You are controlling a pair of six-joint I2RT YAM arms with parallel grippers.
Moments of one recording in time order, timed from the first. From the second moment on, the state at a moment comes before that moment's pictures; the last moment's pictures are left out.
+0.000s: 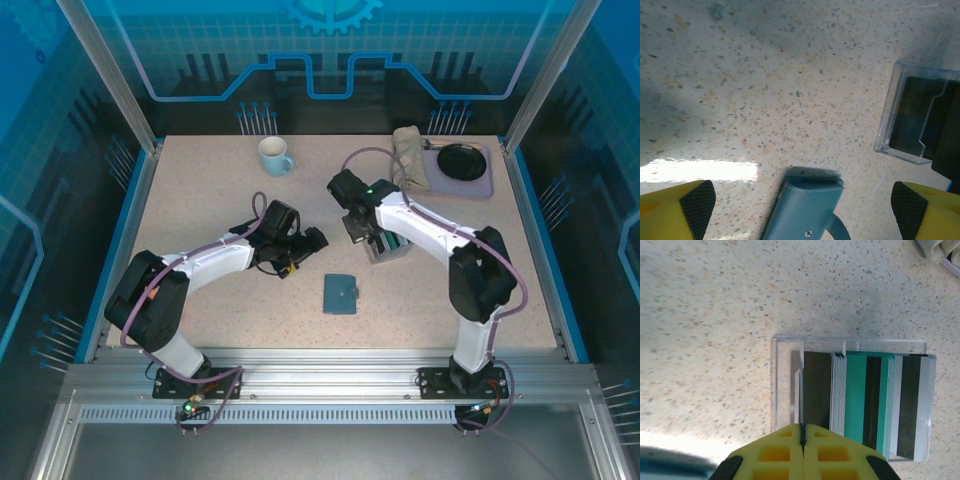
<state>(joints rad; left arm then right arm) -0.52 1.61 0.94 -0.31 0.27 -1.10 0.64 1.84 1.53 -0.98 0.36 0.29</state>
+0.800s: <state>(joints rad) -0.52 1.50 0.87 0.31 0.69 -1.24 0.35 1.29 1.10 -0.50 -0.60 0.75</state>
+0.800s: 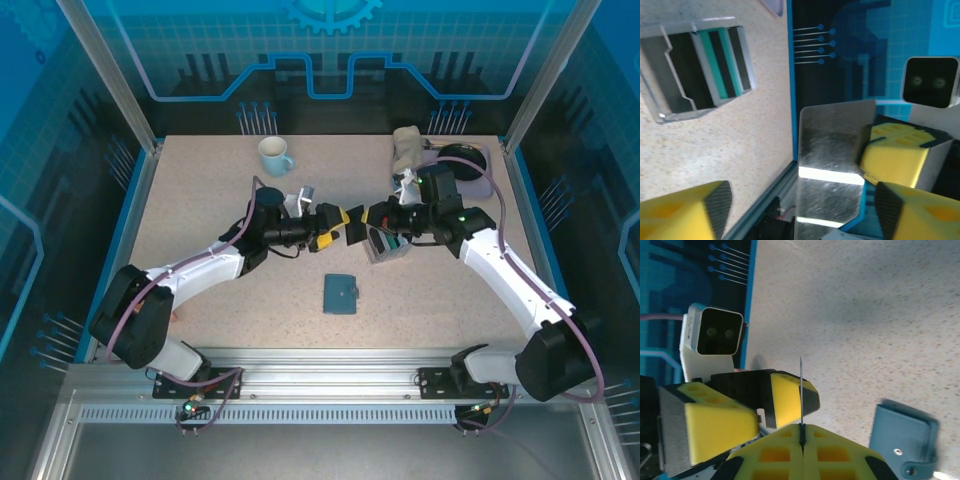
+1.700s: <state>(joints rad) -0.51 1.46 0.88 0.37 0.76 -1.24 0.30 1.29 0.99 -0.32 -0.87 0.86</state>
